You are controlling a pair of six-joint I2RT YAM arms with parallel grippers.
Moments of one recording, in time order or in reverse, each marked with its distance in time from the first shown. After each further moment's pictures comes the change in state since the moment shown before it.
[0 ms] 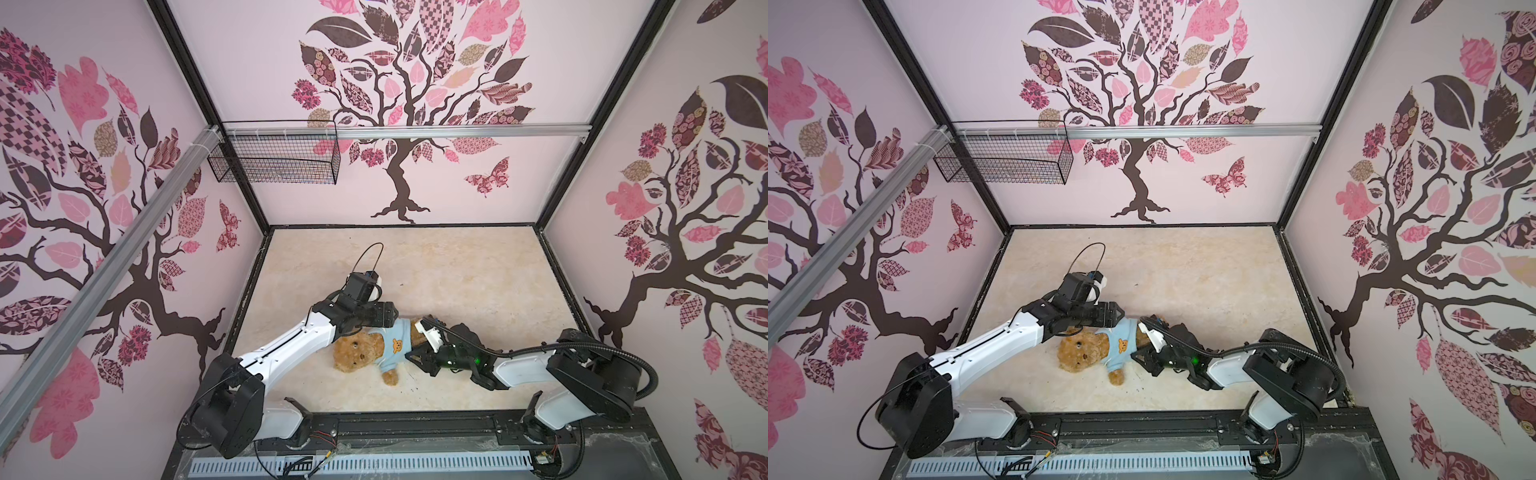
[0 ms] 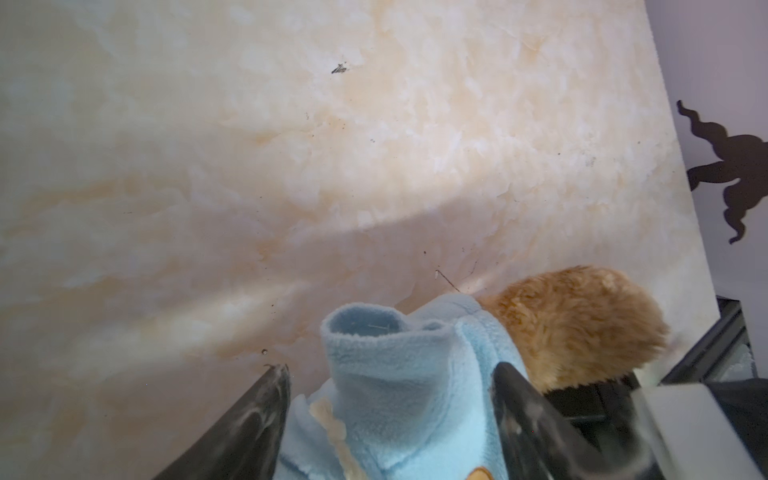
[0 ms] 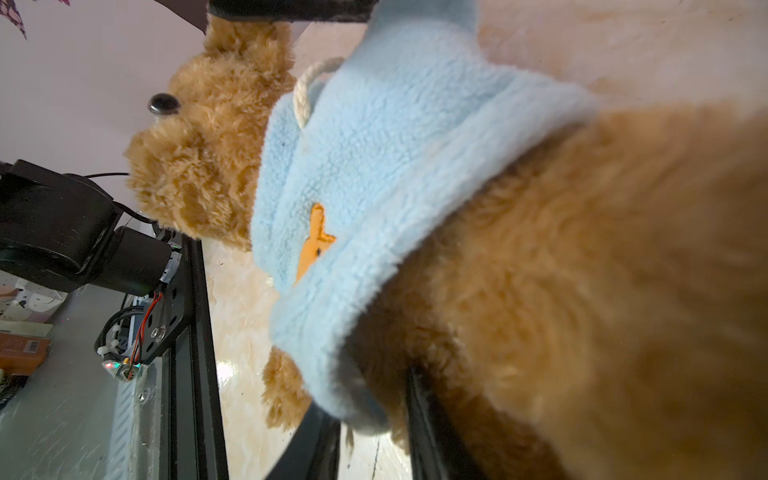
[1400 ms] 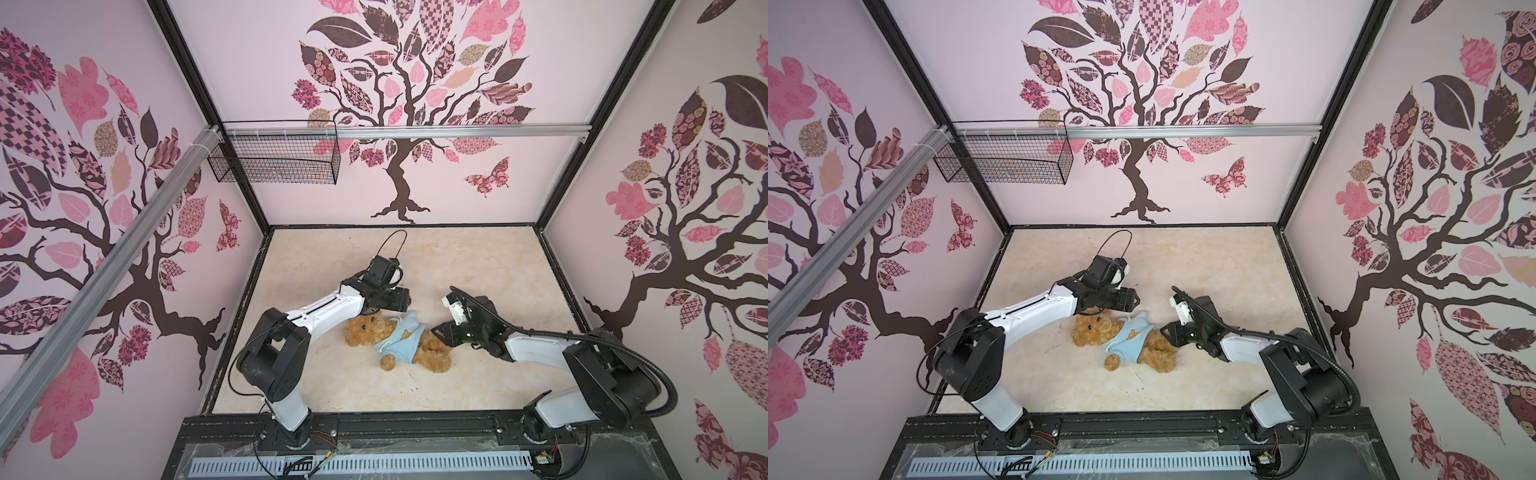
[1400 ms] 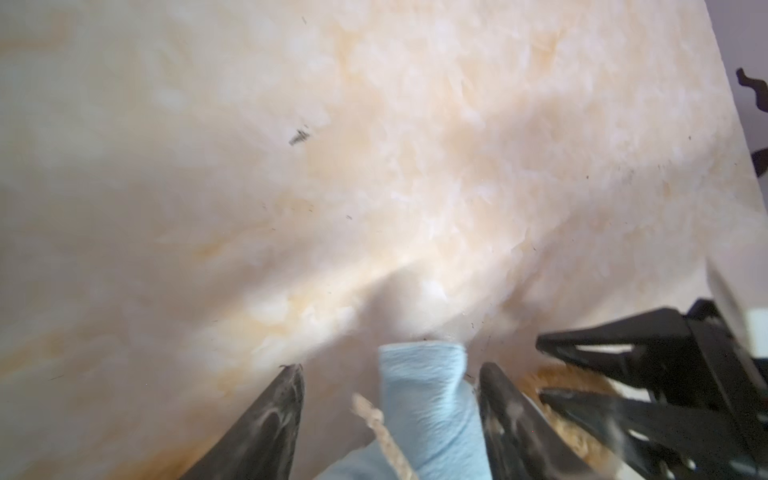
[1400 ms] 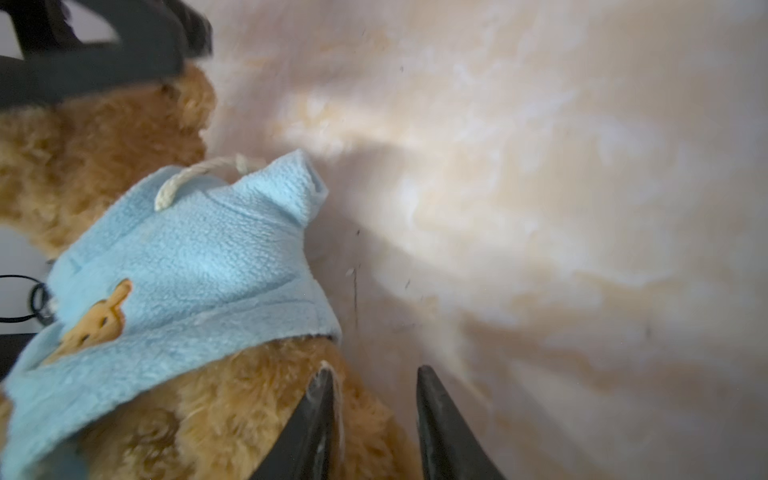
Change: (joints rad) left arm -0.061 0.276 0.279 -0.045 -0.114 0.120; right arm -0.367 -0.124 0.055 -0.415 -0.124 -0.029
